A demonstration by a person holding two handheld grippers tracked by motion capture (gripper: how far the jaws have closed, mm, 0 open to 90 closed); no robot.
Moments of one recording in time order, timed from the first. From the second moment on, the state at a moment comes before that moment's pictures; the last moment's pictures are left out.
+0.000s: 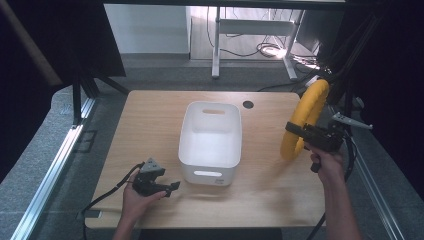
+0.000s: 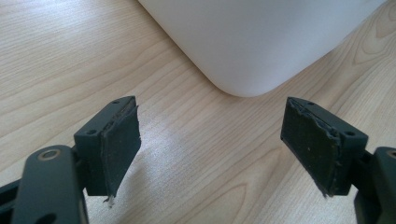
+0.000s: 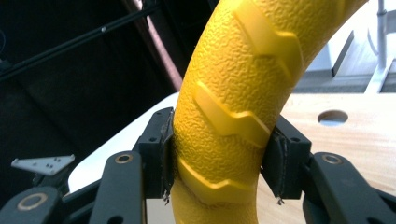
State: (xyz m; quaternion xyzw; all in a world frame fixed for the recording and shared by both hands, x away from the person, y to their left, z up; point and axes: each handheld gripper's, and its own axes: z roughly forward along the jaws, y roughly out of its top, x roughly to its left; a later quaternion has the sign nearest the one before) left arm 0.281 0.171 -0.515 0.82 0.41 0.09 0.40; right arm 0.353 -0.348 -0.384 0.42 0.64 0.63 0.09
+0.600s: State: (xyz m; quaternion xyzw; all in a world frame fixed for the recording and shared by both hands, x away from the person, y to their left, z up) left arm 0.281 0.171 -0.515 0.82 0.41 0.09 0.40; right arm 0.339 -0.299 -0.382 0.41 0.59 0.67 0.17
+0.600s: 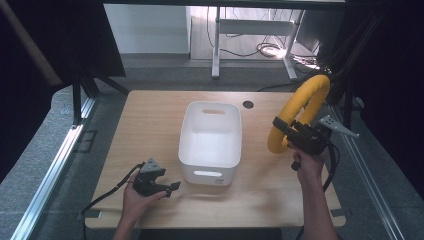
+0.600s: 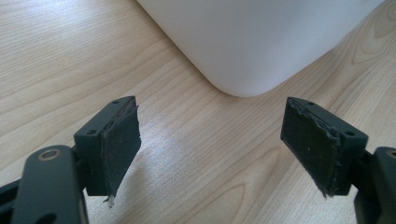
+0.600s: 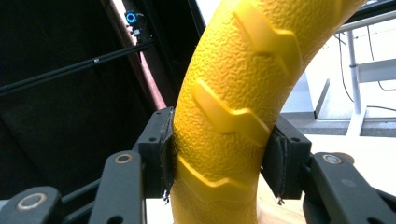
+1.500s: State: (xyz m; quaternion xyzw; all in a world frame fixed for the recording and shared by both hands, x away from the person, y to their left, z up) left arm 0.282 0.170 -0.517 0.82 0.41 0.08 0.39; right arm 0.333 -0.260 -0.366 0.38 0.57 0.71 0.18
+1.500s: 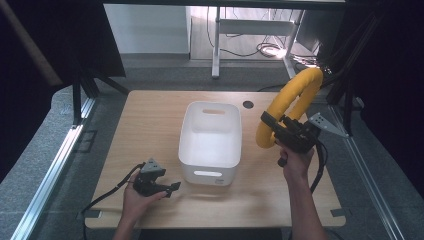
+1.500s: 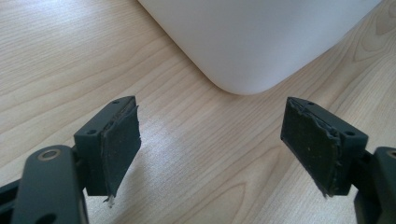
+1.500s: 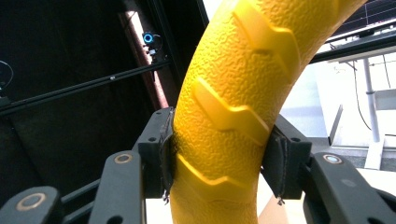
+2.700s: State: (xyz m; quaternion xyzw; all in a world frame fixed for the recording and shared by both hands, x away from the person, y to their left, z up) left arm 0.282 0.170 -0.517 0.82 0.41 0.08 0.39; right arm 0.333 -0.218 -0.332 0.33 0.57 0.73 0.18
